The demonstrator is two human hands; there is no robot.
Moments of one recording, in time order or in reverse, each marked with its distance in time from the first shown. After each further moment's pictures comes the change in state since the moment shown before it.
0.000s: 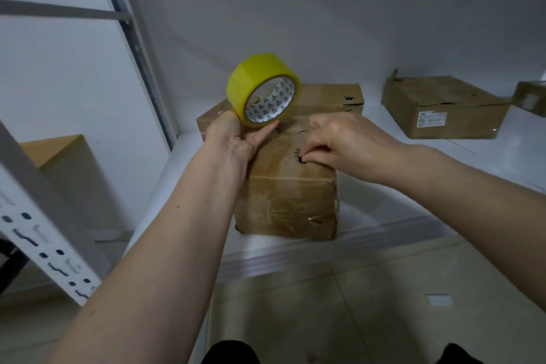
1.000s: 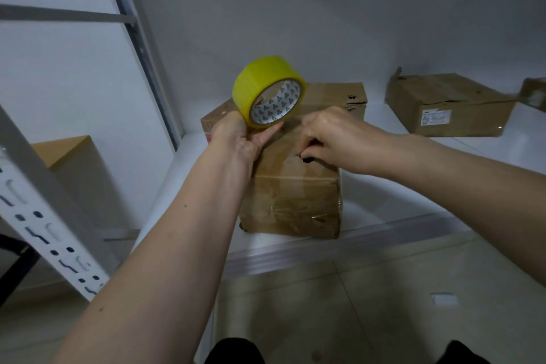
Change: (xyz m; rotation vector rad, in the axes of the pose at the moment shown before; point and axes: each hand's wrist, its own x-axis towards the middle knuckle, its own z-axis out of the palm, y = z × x) left_hand 0.000 -0.002 0.000 0.061 -0.013 0.042; right_hand 0.020 -0.003 0.003 0.089 -0.042 0.054
